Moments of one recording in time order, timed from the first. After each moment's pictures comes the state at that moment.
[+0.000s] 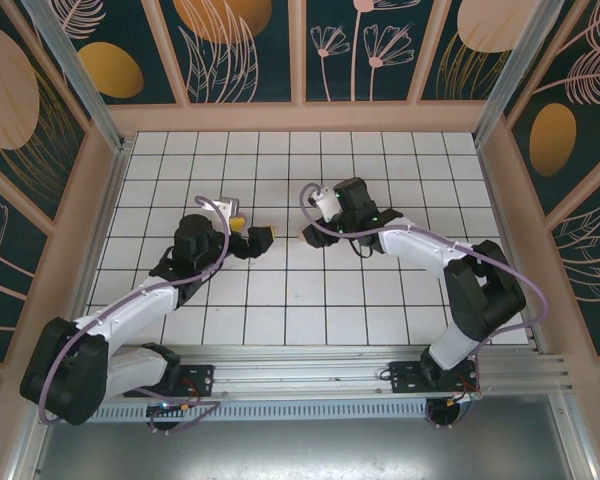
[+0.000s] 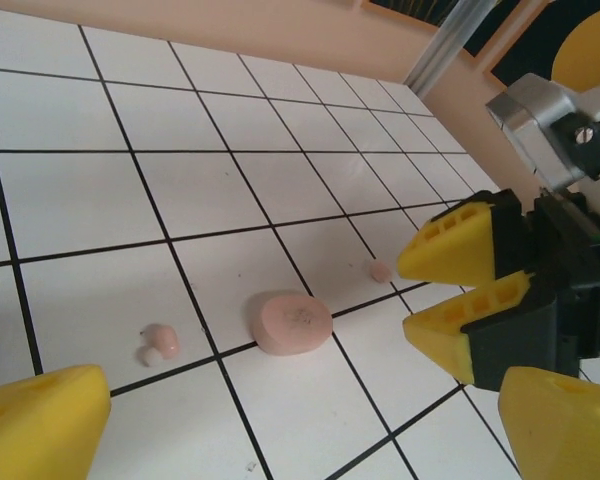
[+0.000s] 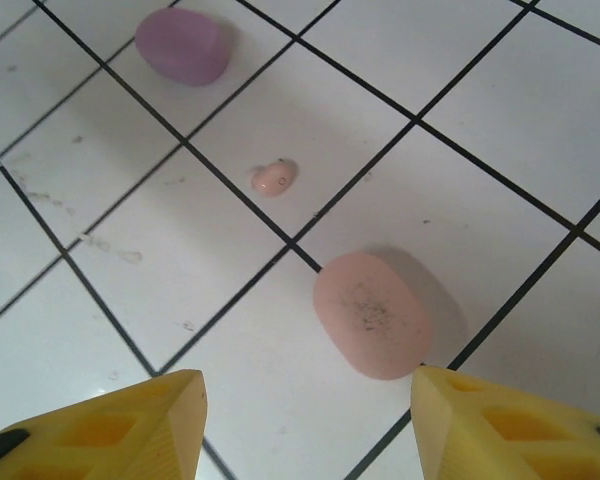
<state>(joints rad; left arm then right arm) -0.44 1.19 0.52 0.33 0.31 -0.42 0.58 1.63 1.03 -0.19 -0.29 -0.09</state>
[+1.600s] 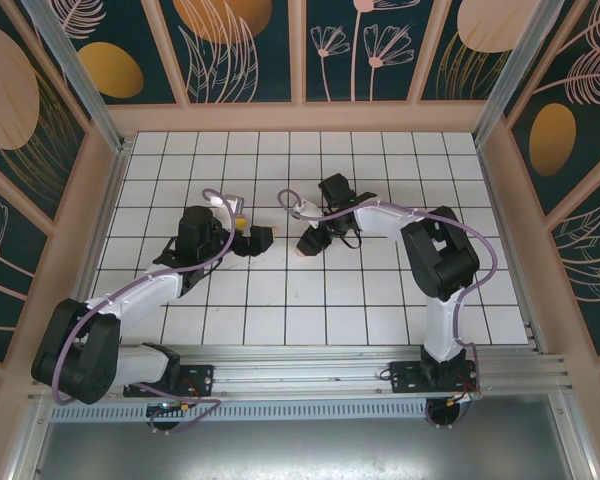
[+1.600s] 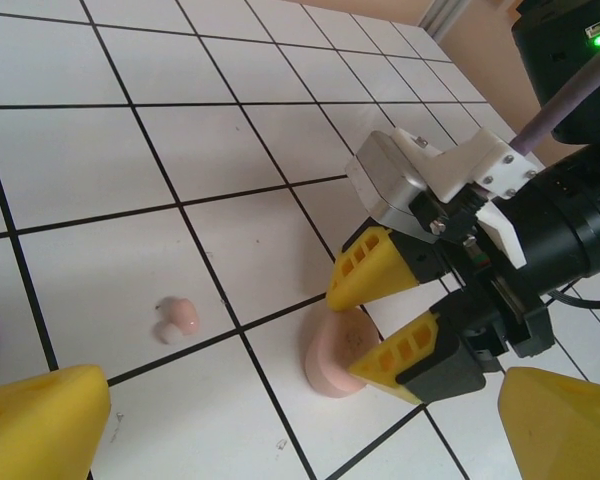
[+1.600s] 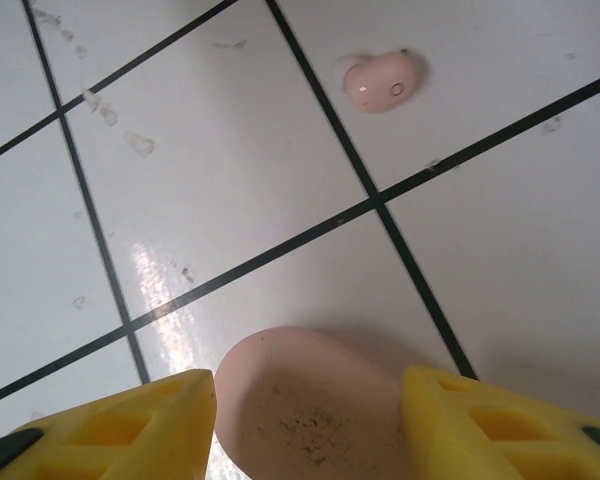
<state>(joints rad) -0.39 1.29 0.59 0.26 0.39 -0.34 0.56 1.97 1.29 -0.44 -0.52 -0.43</state>
